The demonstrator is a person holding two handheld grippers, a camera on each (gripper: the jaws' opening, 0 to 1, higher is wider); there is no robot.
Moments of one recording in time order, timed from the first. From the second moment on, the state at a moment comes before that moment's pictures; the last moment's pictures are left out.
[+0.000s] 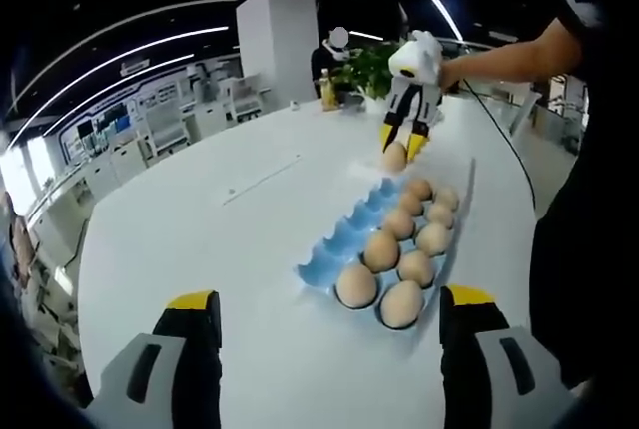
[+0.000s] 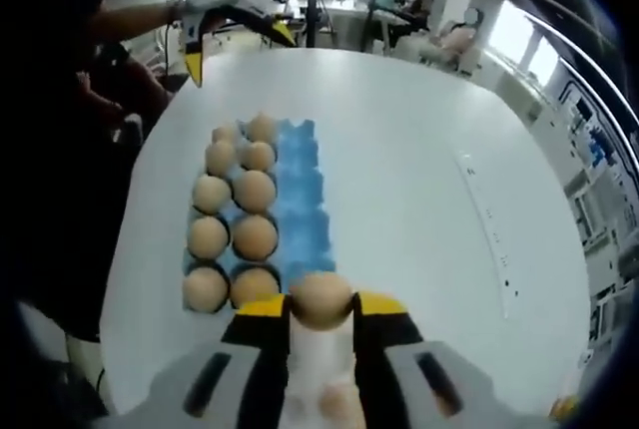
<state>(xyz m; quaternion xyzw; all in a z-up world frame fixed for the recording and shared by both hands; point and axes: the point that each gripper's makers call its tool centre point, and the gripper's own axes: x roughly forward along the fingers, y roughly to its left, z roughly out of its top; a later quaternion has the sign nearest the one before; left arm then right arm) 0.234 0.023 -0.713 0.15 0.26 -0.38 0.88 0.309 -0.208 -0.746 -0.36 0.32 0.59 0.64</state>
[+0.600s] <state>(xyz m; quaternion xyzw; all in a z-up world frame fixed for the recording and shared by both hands) 0.232 0.027 -0.715 0.14 0.26 -0.38 0.88 0.298 -0.119 -0.743 -0.36 0.28 0.65 0.61</state>
